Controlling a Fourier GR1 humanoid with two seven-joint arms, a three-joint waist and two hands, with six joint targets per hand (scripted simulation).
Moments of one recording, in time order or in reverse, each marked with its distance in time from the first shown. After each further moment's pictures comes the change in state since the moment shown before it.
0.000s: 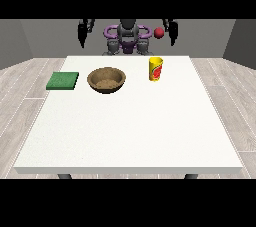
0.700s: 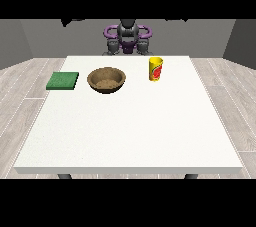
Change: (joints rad) left arm -0.073 0.074 0.180 -0.115 0.210 -0.056 0.142; right arm 0.023 -0.152 -0.183 -0.085 -0.226 0.179 0.056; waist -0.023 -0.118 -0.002
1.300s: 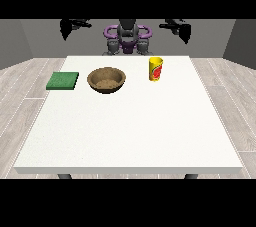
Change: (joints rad) left arm -0.056 -0.010 0.062 0.199 -0.036 -0.037 -0.305; right arm -0.039 0.020 -0.009 0.028 0.006 0.035 -0.117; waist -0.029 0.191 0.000
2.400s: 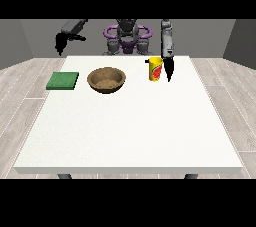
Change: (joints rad) left arm -0.232 -0.078 0.020 0.698 -0.142 0.120 -0.605; right arm -0.079 -0.034 -0.044 0.183 0.007 0.089 -0.221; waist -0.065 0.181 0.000
